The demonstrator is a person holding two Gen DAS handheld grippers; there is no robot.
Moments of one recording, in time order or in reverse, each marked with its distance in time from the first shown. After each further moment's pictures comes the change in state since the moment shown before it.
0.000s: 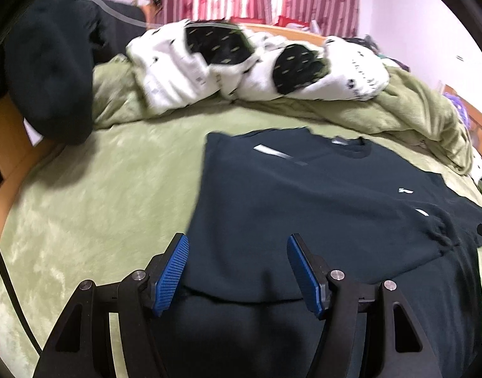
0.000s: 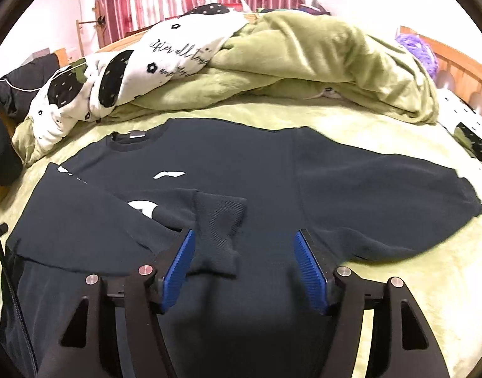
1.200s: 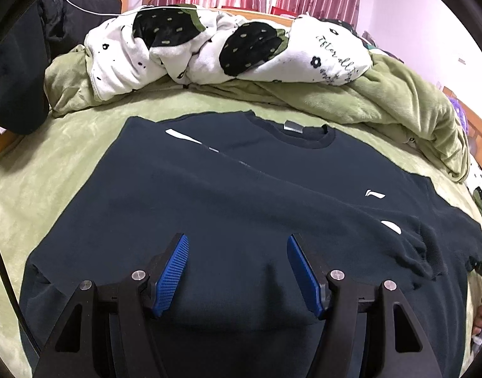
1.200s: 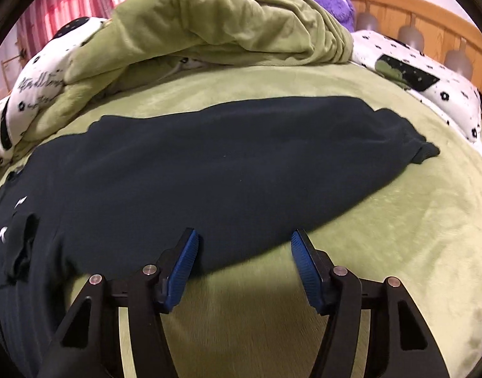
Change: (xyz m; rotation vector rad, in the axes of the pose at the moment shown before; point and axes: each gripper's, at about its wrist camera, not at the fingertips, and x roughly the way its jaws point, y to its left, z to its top) left arm 0.053 -0.111 -0.003 -0.060 0.047 -0.028; right arm 0.062 -0.224 -0.025 0.254 0.057 -0.190
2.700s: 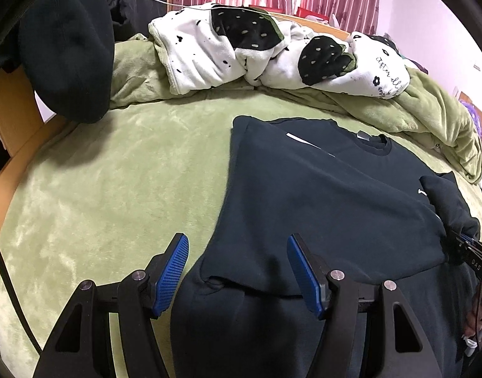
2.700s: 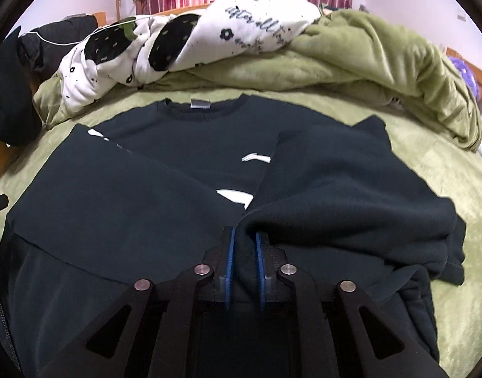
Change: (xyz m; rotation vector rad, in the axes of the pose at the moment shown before) left arm -0.042 0.143 0.005 -0.011 0.021 0.073; right arm -0.072 0.328 -0.074 -0.397 -0.022 0.288
